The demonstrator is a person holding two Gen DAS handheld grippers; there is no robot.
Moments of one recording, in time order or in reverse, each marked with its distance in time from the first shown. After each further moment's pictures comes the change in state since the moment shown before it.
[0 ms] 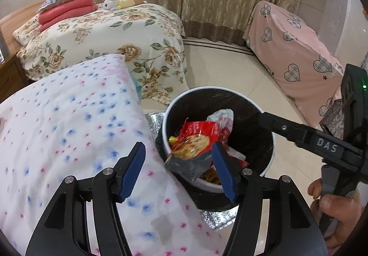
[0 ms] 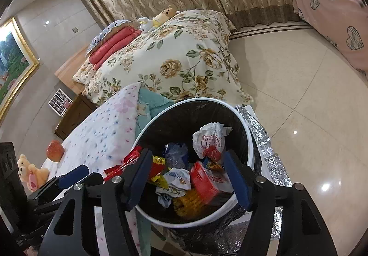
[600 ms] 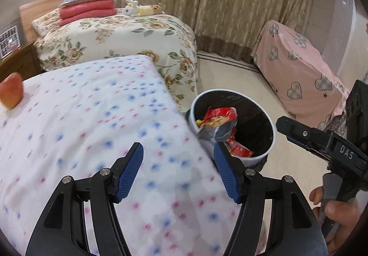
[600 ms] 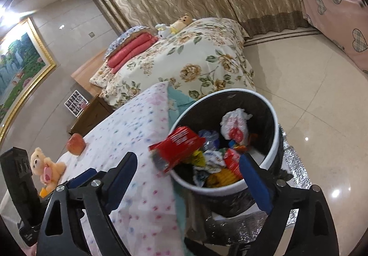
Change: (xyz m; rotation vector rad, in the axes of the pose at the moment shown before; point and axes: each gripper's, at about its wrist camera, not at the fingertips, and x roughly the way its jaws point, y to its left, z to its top) left arm -0.068 0.042 -0.051 -0.098 -0.096 0.020; right arm -0.042 0.047 -0.044 -0.026 -0.059 0.089
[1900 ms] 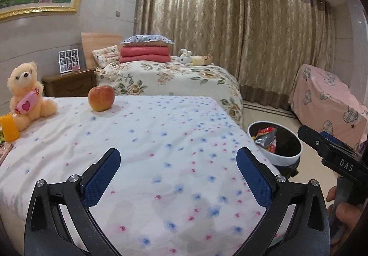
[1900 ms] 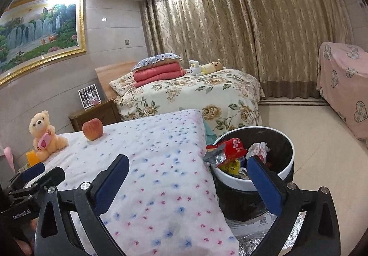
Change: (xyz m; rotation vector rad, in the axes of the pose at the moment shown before) left arm -0.127 0.065 -0.086 -0.082 -0.344 0.280; right arm -0.045 0.104 -0.077 -0.336 -0.290 -0.049
